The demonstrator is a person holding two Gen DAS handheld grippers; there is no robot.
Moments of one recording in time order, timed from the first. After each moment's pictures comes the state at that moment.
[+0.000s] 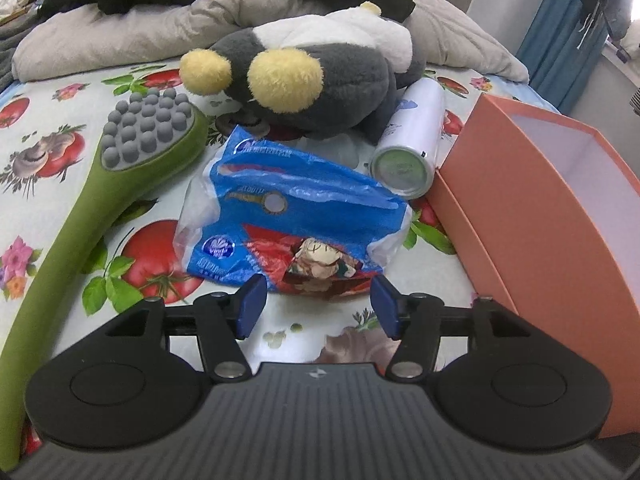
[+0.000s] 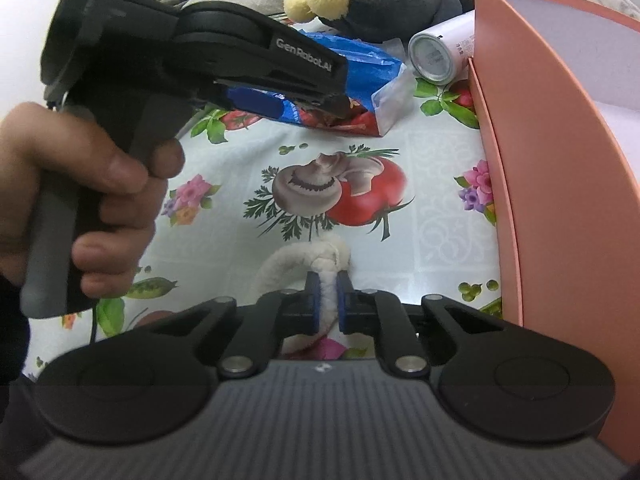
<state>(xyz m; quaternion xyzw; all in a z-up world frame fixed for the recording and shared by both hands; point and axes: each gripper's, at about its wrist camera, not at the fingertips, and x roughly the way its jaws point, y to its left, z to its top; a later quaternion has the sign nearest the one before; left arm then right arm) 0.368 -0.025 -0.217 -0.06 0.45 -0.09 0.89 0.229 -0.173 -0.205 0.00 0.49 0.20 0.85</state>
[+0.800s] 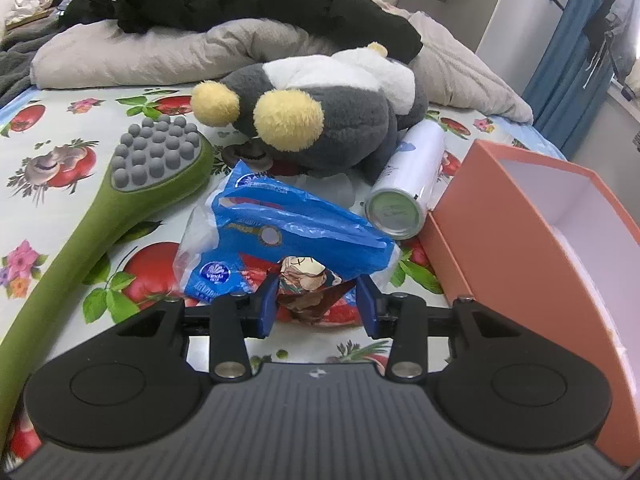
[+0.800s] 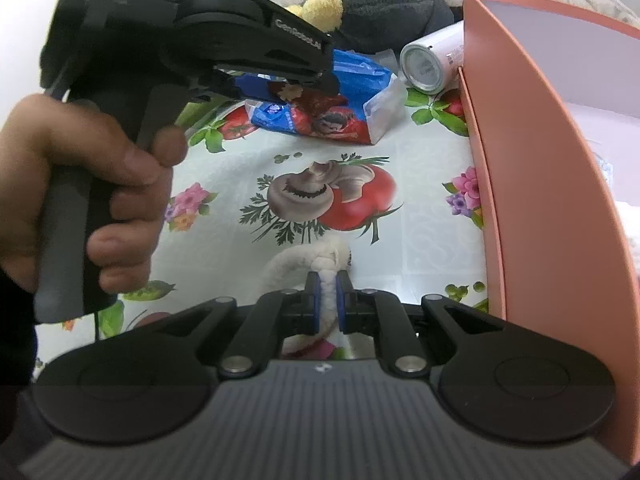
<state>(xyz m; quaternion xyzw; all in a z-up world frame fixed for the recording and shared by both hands) 0.362 -0.027 -0.203 -0.09 0.40 -0.07 0.91 0.222 -0.179 -0.200 0.01 0.47 0.20 0.86</state>
